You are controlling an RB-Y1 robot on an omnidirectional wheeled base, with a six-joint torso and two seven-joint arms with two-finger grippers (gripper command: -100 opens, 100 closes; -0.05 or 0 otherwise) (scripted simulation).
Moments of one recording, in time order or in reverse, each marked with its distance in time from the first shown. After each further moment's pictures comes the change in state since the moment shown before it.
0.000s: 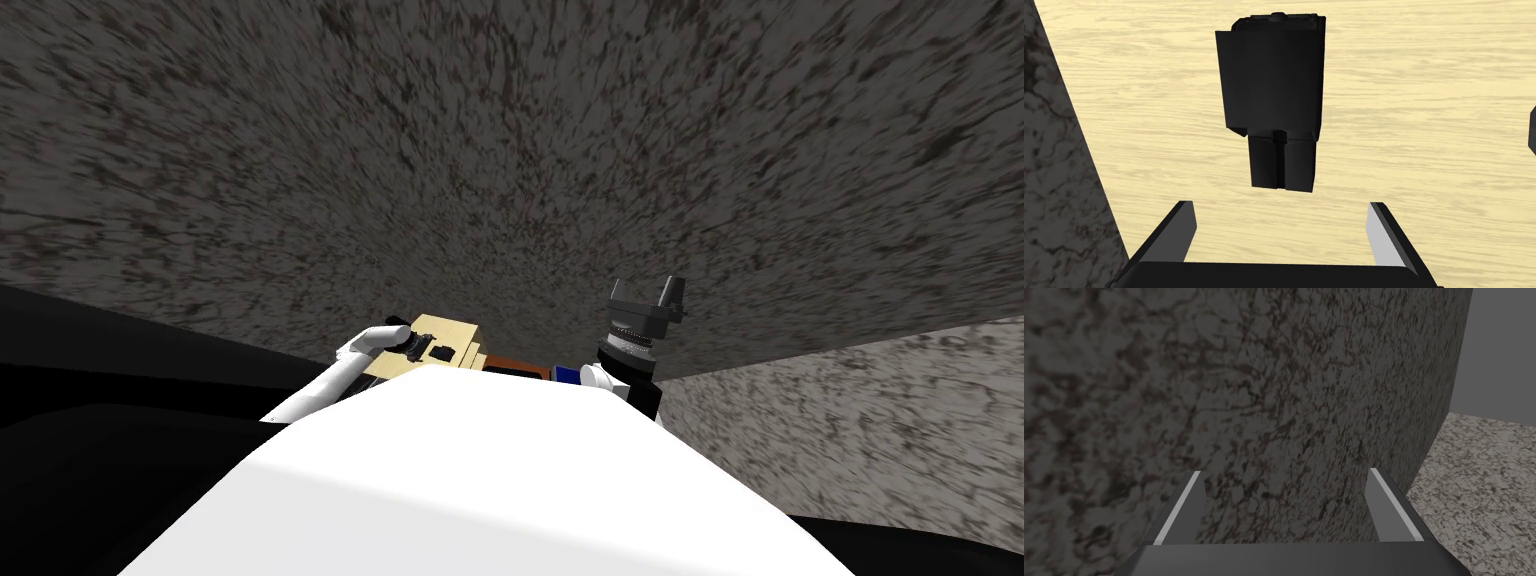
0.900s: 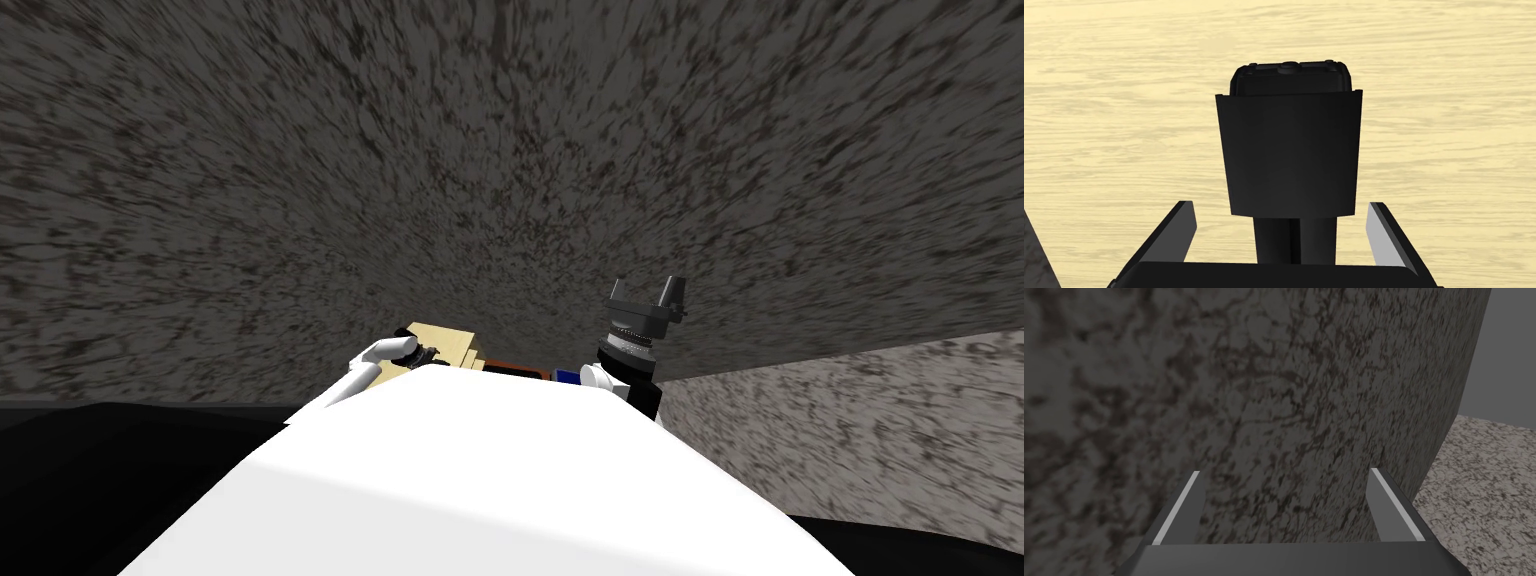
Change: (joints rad) left arm 0.016 -0.069 -0.077 0.103 -0.019 -0.019 -0.026; right arm 0.000 0.000 0.000 0.000 0.000 0.000 0.000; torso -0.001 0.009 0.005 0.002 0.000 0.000
